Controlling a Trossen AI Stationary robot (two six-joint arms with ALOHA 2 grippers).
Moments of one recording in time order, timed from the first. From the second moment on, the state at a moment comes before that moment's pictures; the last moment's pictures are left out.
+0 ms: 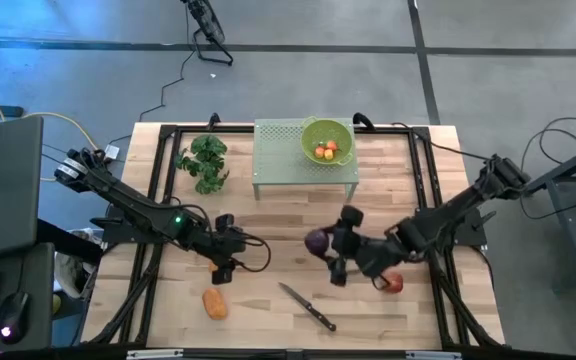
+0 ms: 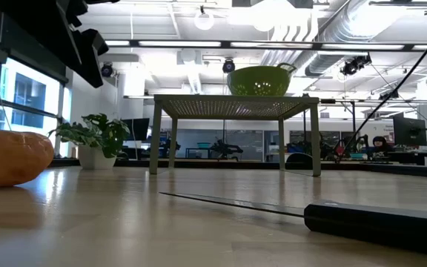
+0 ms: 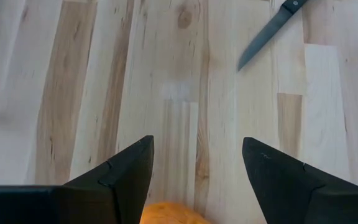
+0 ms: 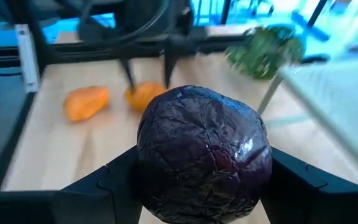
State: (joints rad) left arm -0.45 1.29 0.92 -0.57 -0.23 -0.48; right arm 0.52 1.44 1.12 -0.26 0.68 0.35
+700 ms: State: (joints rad) left arm -0.45 1.29 0.92 -0.57 -0.23 -0.48; right arm 0.09 1.34 1.12 -0.13 0.68 0.11
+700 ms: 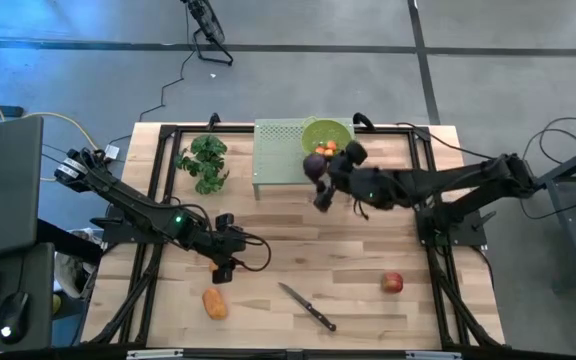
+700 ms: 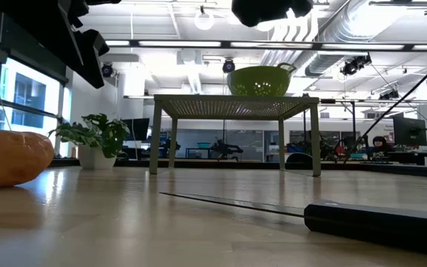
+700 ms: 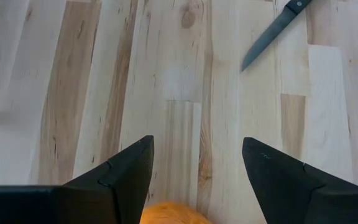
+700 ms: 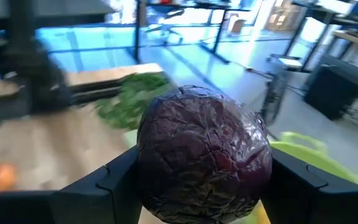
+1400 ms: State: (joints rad) left arm -0.45 1.29 0.92 -0.57 -0.23 -0.48; right arm -0.25 1.33 1.12 -0.33 0.59 0.34
